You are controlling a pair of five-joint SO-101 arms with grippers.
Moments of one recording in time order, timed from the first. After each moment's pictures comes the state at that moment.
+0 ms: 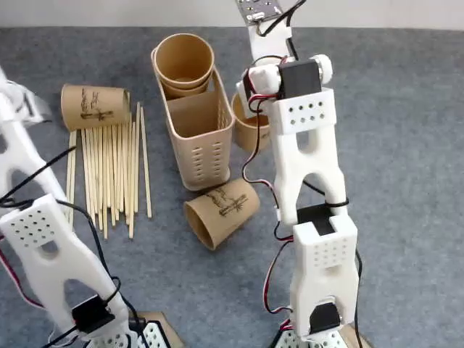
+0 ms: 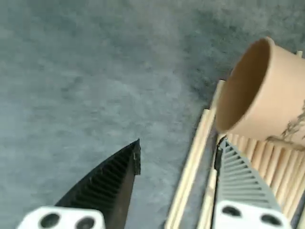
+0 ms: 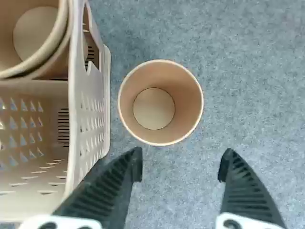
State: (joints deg) left arm -36.3 47.7 -67.0 93.8 0.2; right arm -19.4 29.0 -66.6 100.2 6.7
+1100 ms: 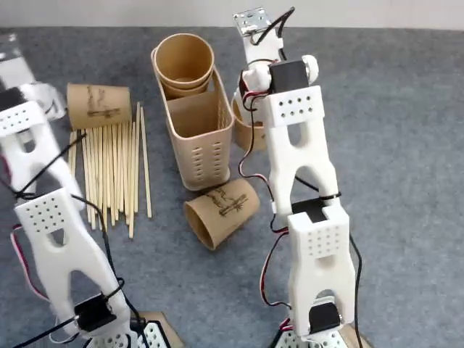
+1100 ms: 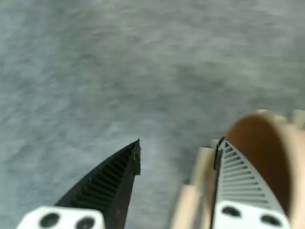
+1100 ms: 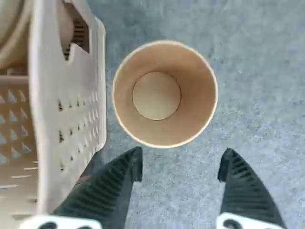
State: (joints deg) left arm -31.7 61.2 -69.6 72.3 1.9; right arm -19.4 35.9 -66.5 100.2 6.7
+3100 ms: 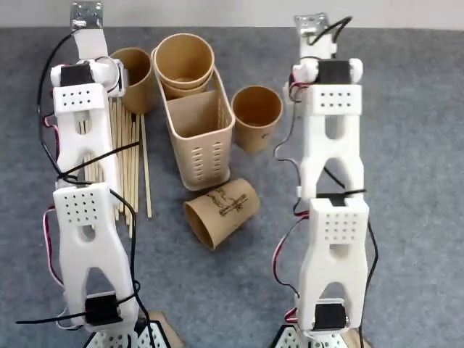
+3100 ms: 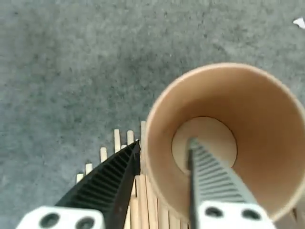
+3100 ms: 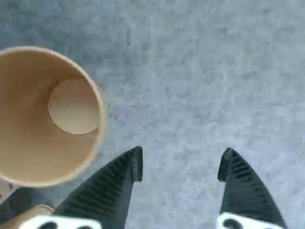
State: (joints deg) left arm -15.7 55.8 -67.0 70.5 0.6; right arm -8.6 44.9 -66.5 93.7 6.7
